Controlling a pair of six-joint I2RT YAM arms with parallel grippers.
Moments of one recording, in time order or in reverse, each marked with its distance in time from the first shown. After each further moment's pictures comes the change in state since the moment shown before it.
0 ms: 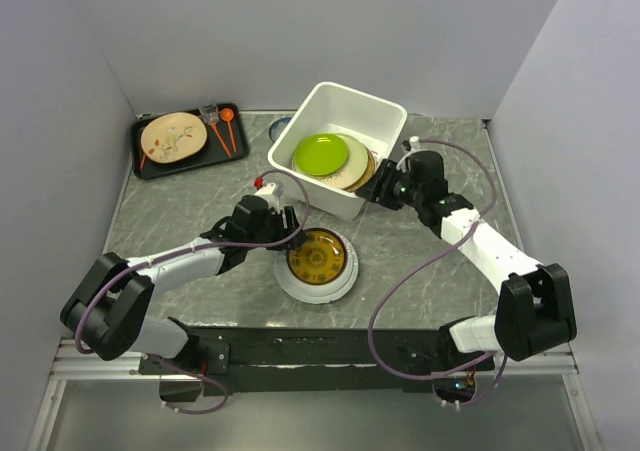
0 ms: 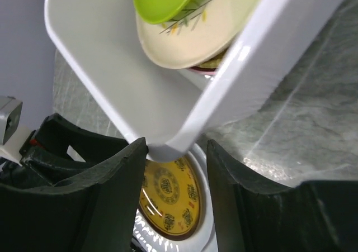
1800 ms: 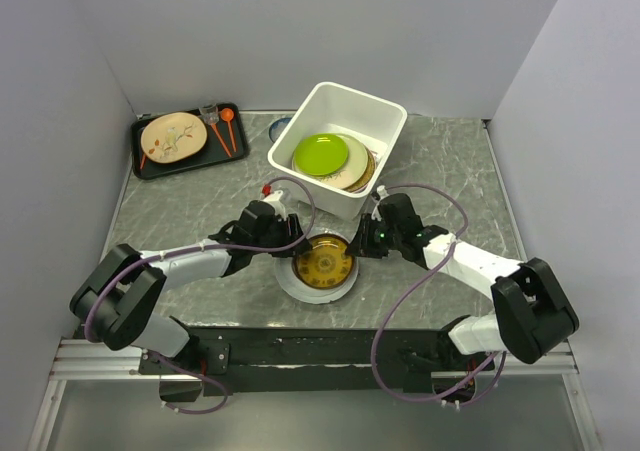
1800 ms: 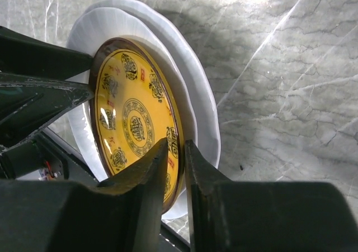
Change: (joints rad) left arm -0.034 0.065 -0.020 0.051 0.050 -0.037; right arm 0.206 -0.005 -0.257 0.004 0.006 0.015
